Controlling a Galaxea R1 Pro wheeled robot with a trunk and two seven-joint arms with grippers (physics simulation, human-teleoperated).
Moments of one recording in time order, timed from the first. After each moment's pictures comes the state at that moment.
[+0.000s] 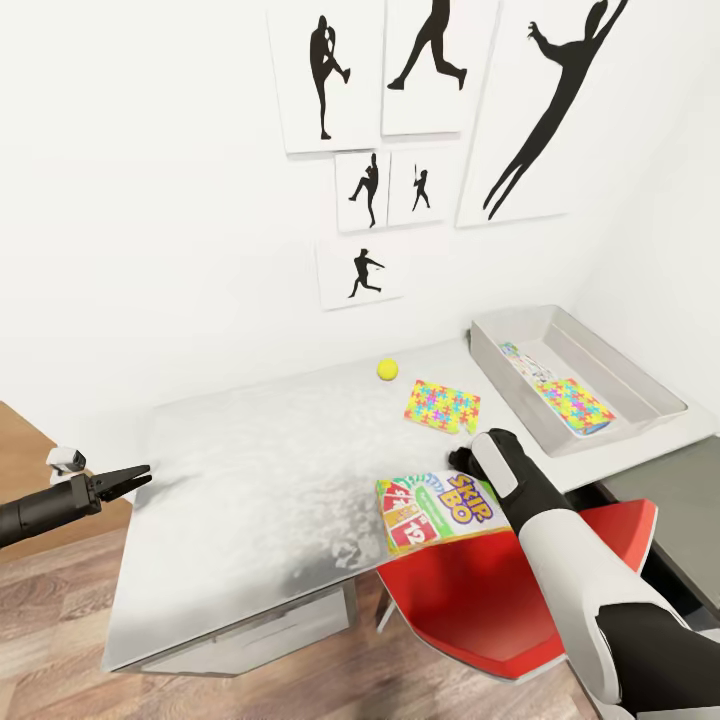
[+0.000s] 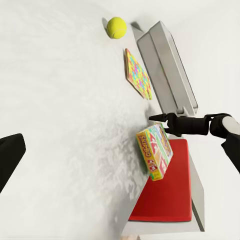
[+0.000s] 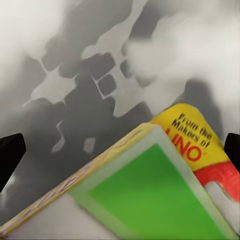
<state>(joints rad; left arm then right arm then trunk) -0.63 0.45 0.54 -0.92 -0.02 0.85 -1.57 -0.96 0.01 0.06 -0.68 -0.63 0.71 -0.62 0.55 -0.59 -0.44</state>
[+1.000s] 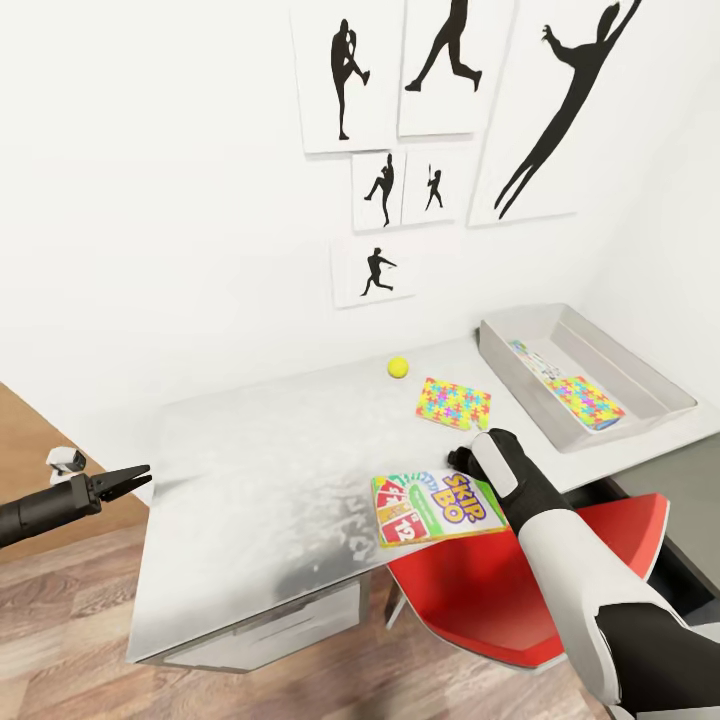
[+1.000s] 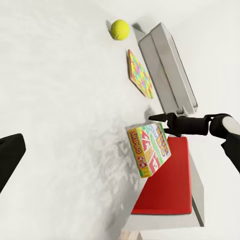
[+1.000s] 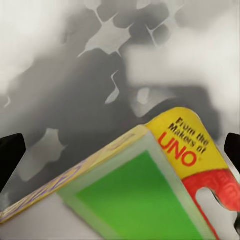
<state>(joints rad) -0.63 0.45 0.54 -0.92 -0.02 0.85 -1.57 -0.96 0.01 0.06 -0.68 -0.64 0.71 -0.62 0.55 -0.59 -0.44</state>
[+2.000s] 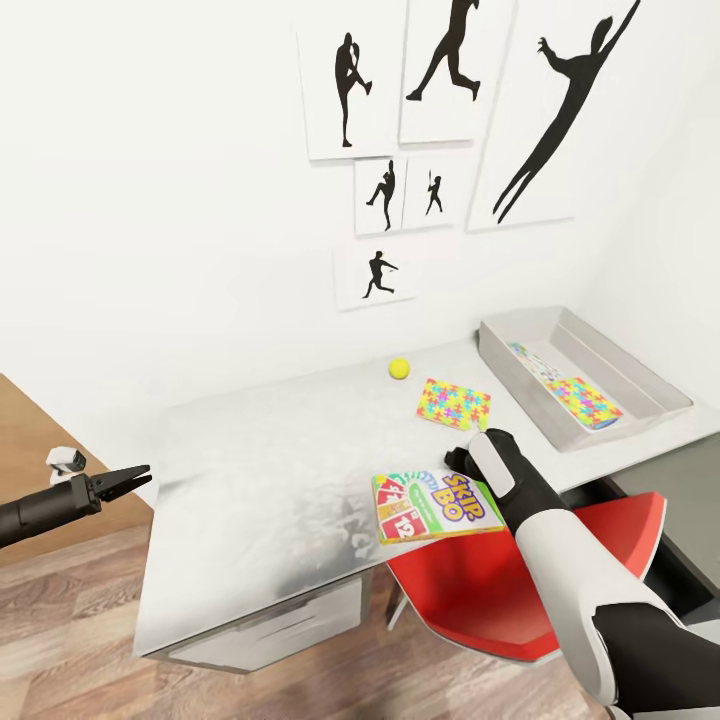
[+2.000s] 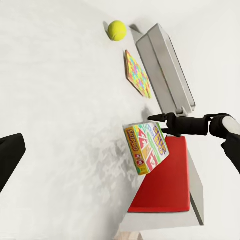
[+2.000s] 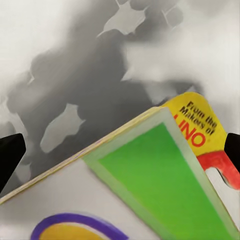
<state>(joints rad) -0.63 0.45 0.54 -0.92 -0.02 0.85 -1.57 -0.96 0.02 0.06 -0.68 -0.64 0.71 -0.62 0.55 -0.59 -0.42</state>
